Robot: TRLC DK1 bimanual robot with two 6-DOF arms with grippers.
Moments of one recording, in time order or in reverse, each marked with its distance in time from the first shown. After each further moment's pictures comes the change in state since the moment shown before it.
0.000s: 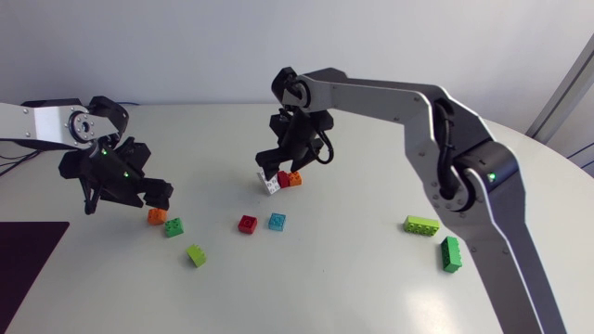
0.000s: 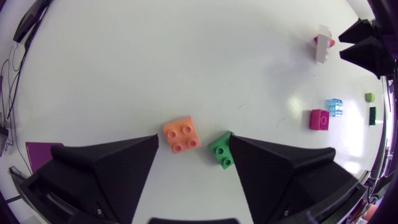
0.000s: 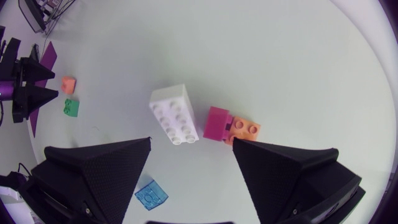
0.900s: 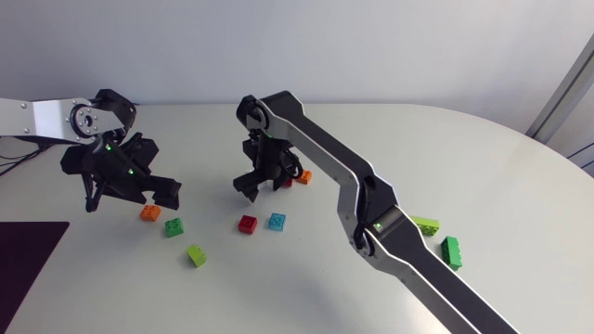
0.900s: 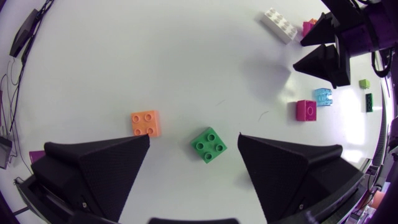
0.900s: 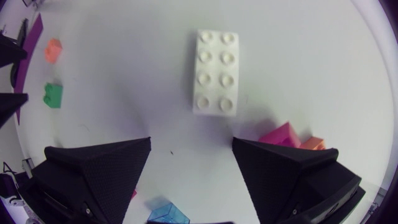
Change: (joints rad) left arm -0.056 -0.042 0.005 -0.044 0.000 0.018; right arm 0.104 0.528 0.863 -0.482 0.104 -0.018
